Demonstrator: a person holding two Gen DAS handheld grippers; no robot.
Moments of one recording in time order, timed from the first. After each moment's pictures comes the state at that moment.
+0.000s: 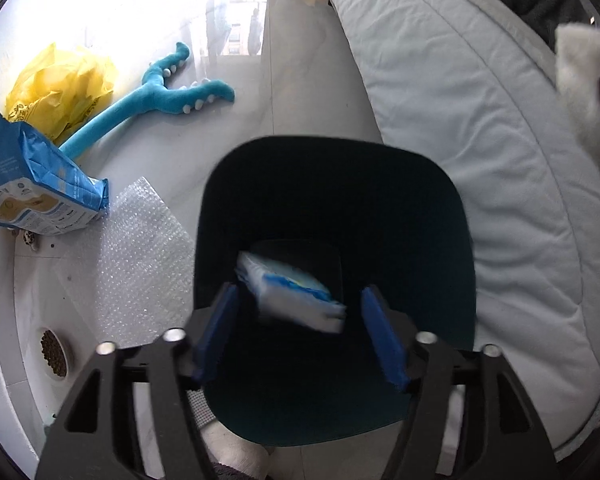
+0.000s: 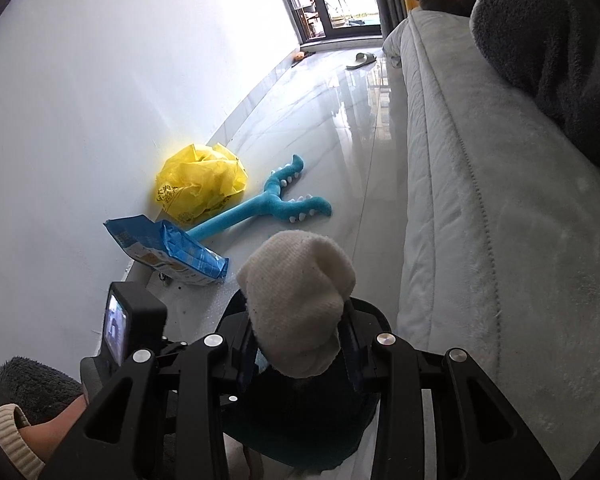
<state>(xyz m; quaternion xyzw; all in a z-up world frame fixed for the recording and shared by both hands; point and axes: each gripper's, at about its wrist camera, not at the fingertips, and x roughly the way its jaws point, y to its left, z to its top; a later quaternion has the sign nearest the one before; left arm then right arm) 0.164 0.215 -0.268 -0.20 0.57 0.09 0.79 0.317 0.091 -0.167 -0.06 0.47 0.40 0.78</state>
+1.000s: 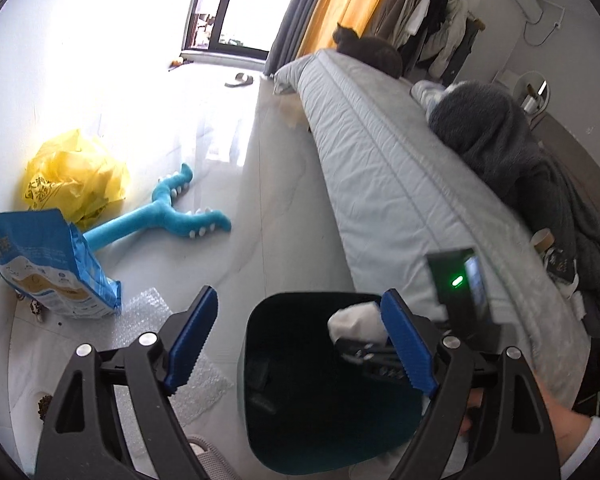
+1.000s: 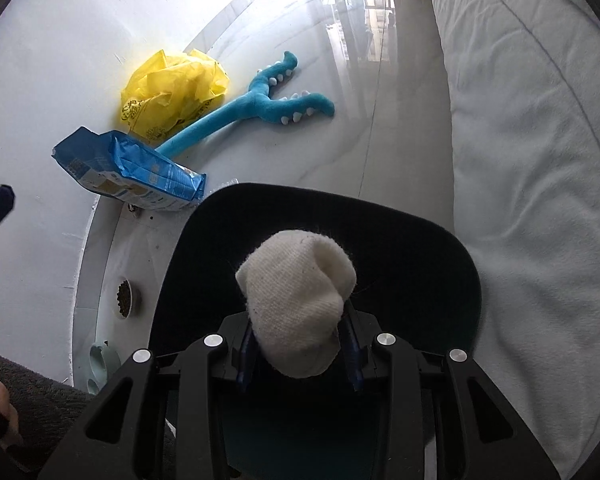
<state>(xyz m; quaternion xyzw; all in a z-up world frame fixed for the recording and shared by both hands) 0.129 0.258 -0.156 -0.21 0.37 0.09 0.90 0.312 0.160 -0.296 -0.13 0.59 0.37 0.70</state>
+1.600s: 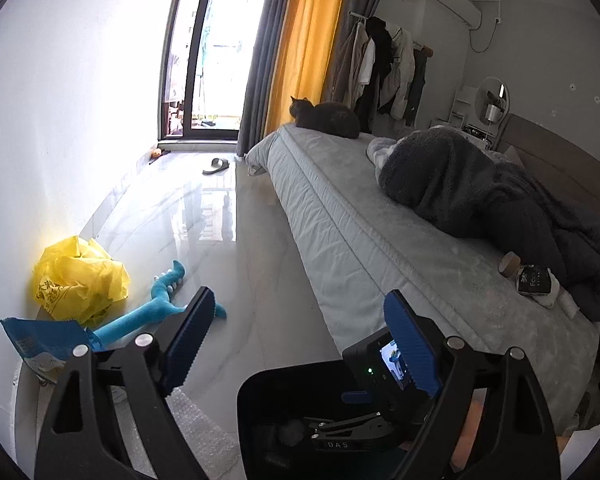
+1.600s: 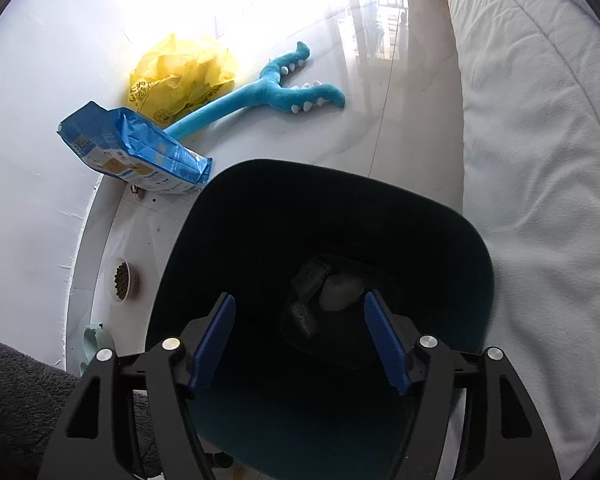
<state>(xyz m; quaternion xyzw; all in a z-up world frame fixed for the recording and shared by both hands) 0.125 0.215 -0.075 -0.10 0.26 0.08 0.96 0.298 0.158 -0.284 -0.15 0.58 0.39 0.70</state>
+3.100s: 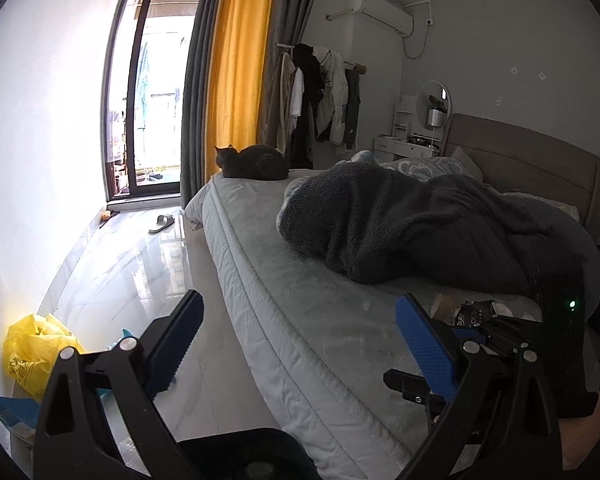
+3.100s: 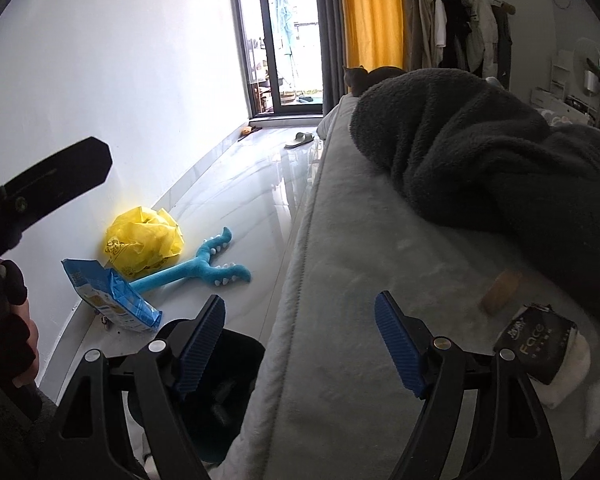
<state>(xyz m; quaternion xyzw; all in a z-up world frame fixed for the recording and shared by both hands) 0.194 0.098 -0.028 -0.03 0.20 0.00 0.98 0.317 -0.047 -0.088 -0.07 0.33 0.31 0.89</state>
